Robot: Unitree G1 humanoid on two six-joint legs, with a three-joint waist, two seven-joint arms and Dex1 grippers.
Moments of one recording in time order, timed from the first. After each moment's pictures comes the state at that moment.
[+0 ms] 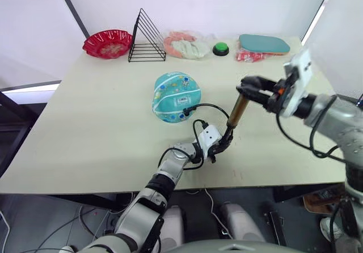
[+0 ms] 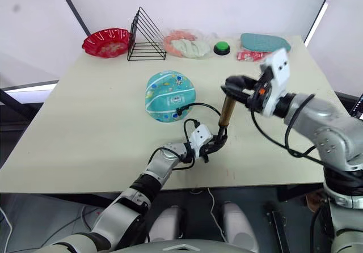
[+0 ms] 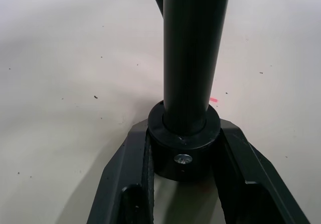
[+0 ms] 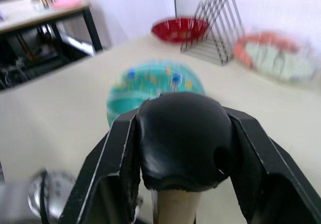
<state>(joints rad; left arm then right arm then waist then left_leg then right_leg) -0.50 0.08 -0.31 0.69 0.05 -0.10 -0.71 -0.49 -0.61 0.00 -0.35 0.76 0.80 0.48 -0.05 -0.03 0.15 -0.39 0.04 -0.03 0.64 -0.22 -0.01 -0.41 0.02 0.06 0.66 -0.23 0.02</state>
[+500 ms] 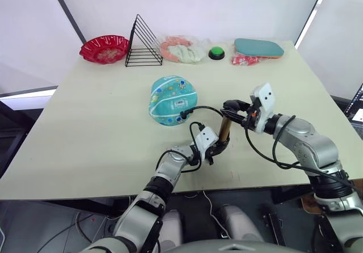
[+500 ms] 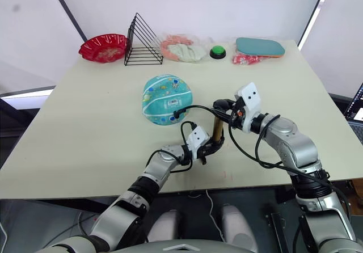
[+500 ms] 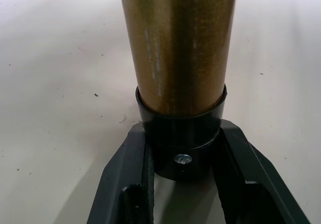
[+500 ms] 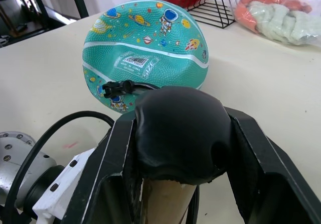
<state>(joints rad) -0.48 0.08 -0.29 0.69 0.05 -0.09 -0.71 -0.46 -0.48 0.13 -0.17 0.51 0.63 0.58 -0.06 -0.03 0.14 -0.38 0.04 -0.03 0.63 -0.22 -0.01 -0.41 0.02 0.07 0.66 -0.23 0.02</state>
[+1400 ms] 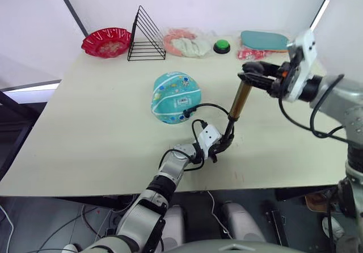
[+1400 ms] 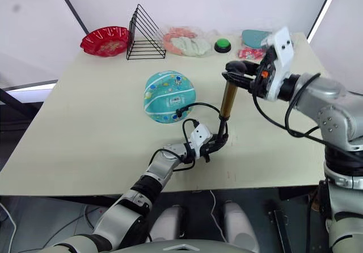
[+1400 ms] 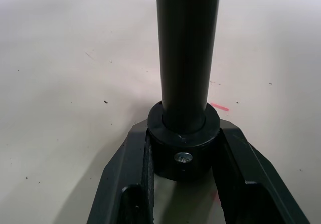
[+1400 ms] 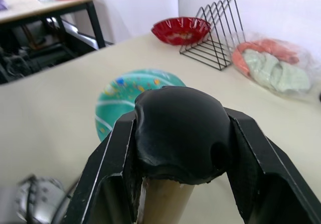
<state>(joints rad) -0.49 0.06 -0.28 0.70 0.05 -0.13 -0.71 -0.65 -0.64 -0.06 -0.31 0.73 0.91 0.61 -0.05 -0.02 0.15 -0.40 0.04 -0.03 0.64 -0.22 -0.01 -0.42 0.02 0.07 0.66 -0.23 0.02</state>
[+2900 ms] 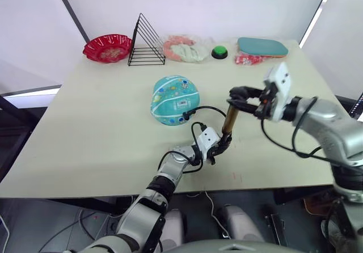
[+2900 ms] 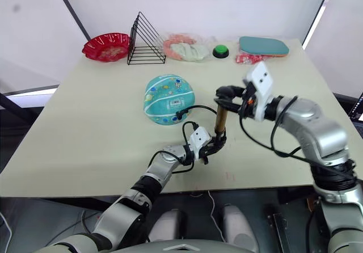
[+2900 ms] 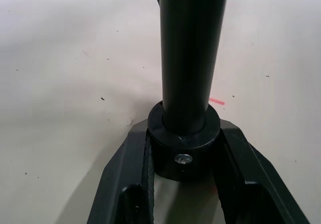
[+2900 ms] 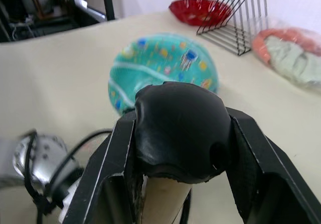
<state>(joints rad) -0.50 0.06 -0.28 0.79 0.07 -0.18 -0.70 -0.49 -0.56 0.12 -0.26 0.51 0.66 0.71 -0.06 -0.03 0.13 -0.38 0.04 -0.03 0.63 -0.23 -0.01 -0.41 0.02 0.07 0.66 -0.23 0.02</state>
